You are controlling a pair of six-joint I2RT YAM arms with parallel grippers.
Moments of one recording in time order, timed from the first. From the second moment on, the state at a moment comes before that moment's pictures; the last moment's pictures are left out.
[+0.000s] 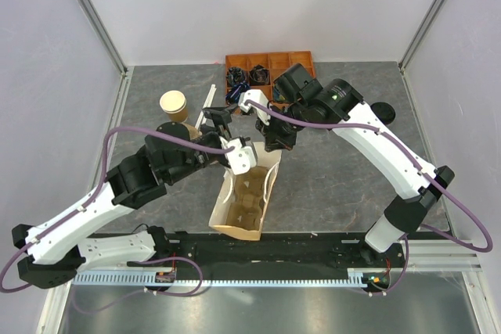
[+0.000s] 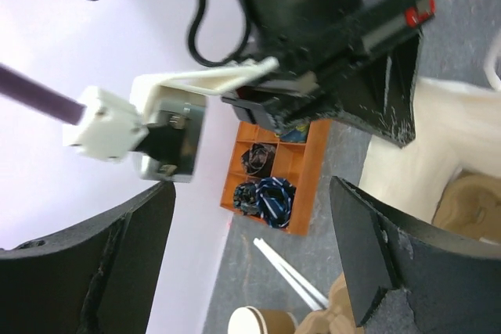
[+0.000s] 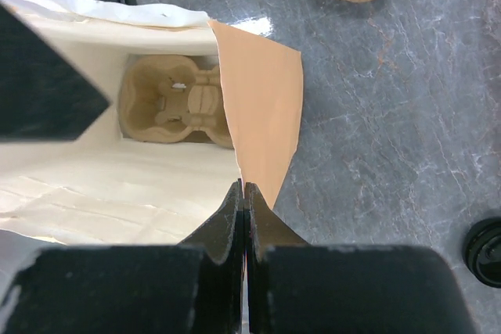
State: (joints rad) left arm -1.04 0.95 1.21 -0.41 -0.12 0.90; right arm 0.77 1.63 1.90 -1.24 -0.44 -0.44
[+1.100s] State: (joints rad) left arm -0.45 1.14 1.40 -0.67 0.21 0.11; right arm 0.50 1.75 2.00 -1.25 -0.39 -0.78
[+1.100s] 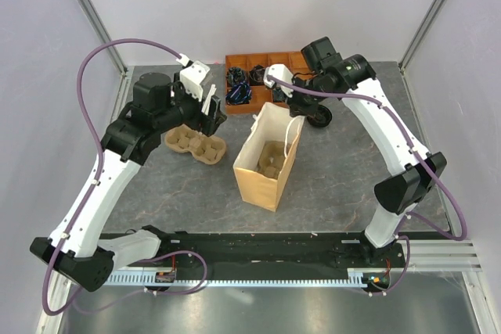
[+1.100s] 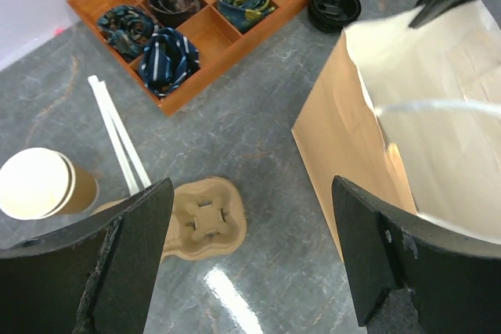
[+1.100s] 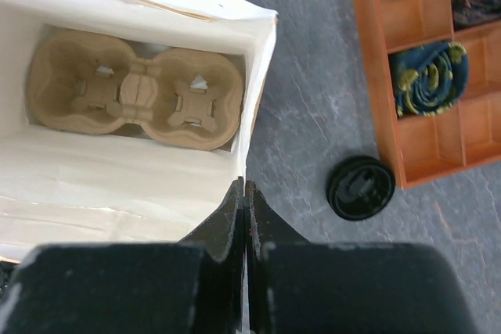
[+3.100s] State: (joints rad) left arm -0.43 1.24 1.40 -0.68 0.35 0.05; right arm -0.23 1.80 2.27 -1.17 -0.56 -0.67
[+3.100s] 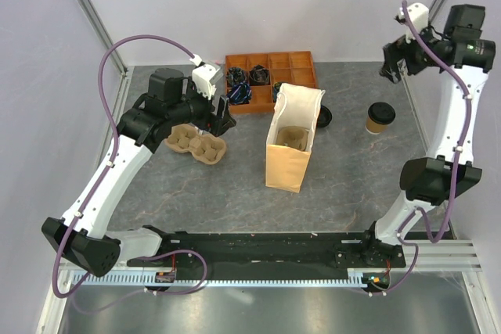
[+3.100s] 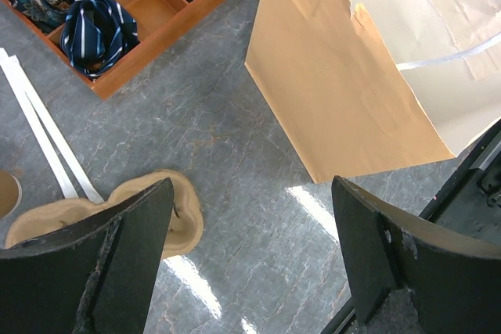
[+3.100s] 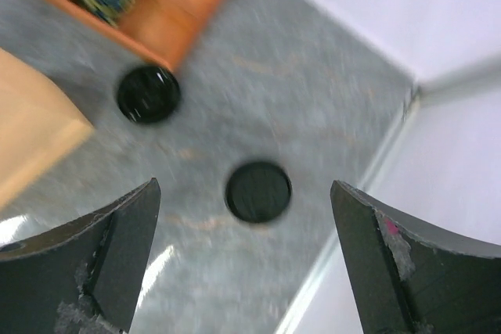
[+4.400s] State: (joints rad) left arm -0.42 1.25 1.38 -0.66 0.40 0.04; right arm -0.30 2.07 1.90 -0.99 -0.34 -0.71
